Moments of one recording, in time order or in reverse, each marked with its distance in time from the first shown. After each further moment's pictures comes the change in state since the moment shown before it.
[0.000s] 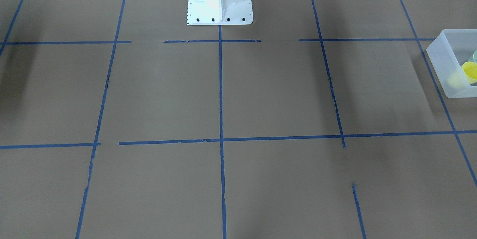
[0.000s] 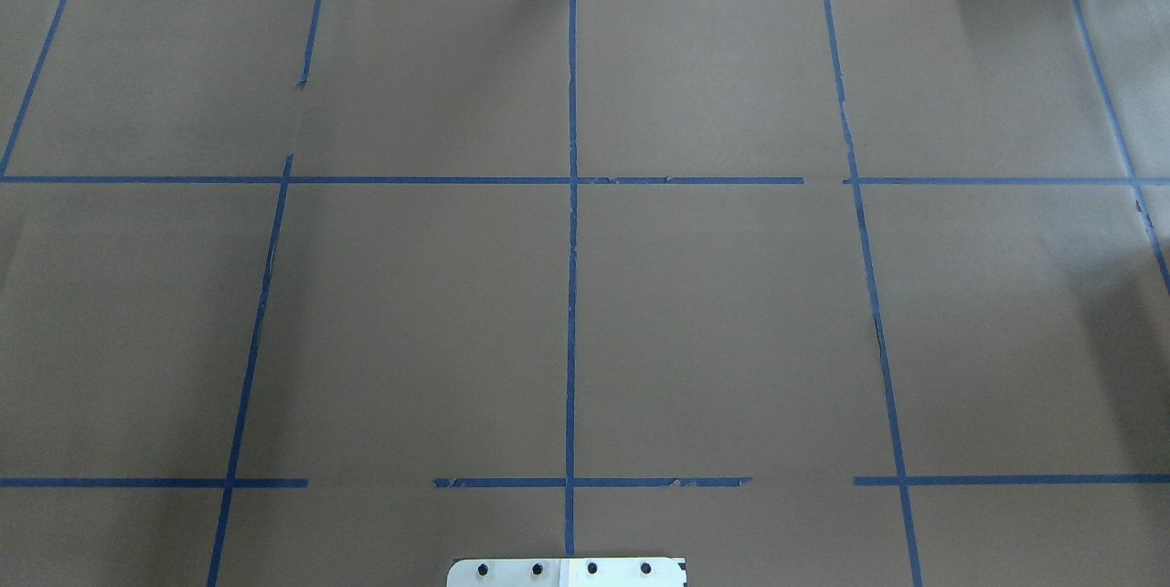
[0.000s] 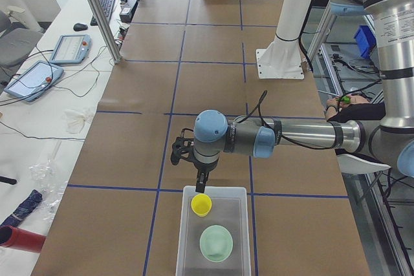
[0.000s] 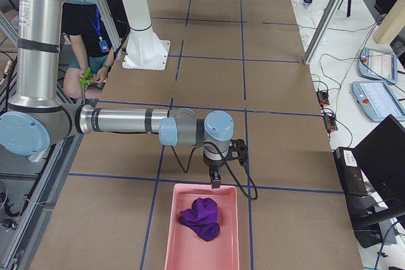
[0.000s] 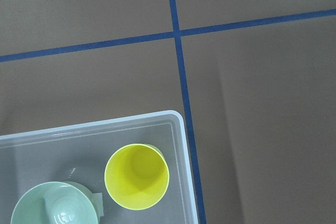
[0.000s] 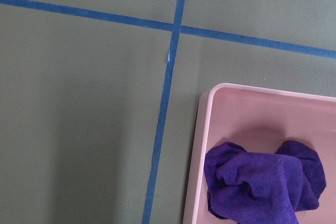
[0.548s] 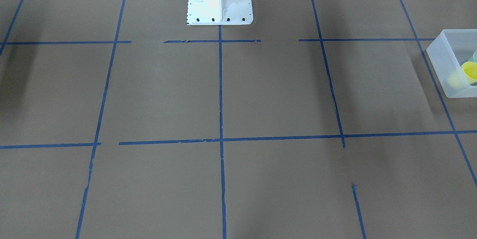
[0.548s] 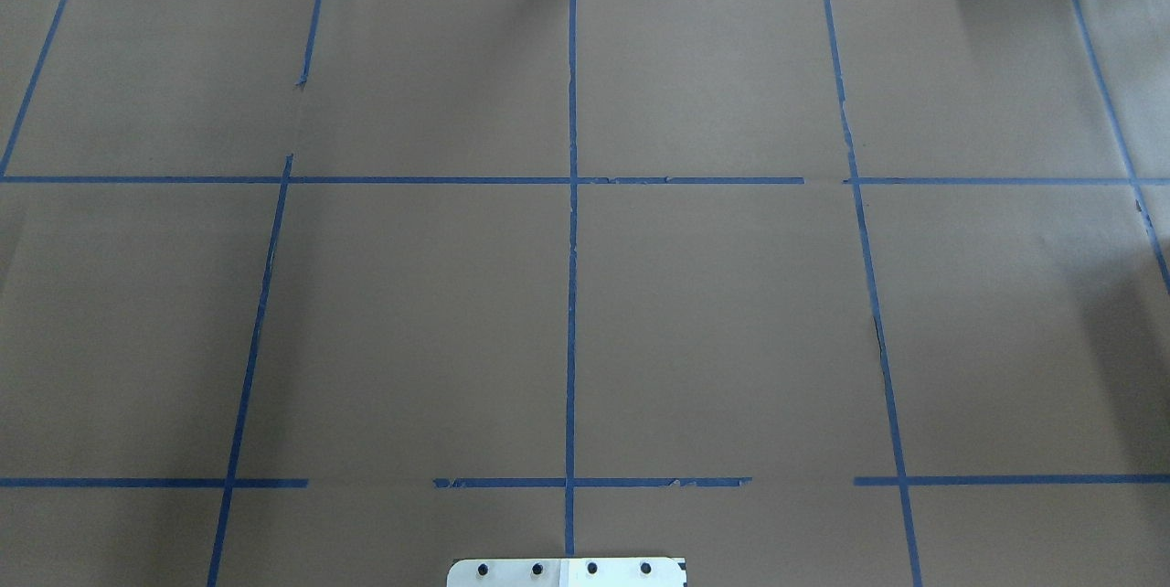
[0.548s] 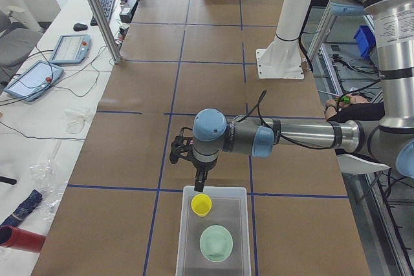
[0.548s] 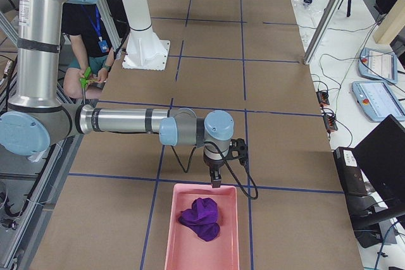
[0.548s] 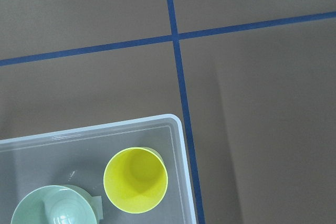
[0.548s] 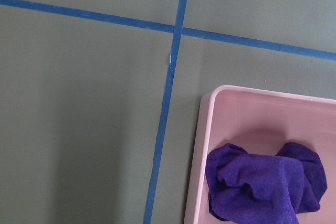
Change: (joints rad) left arm 0.000 -0.007 0.000 -0.001 0.000 0.000; right arm -0.001 0.001 0.000 0.005 0.003 0.000
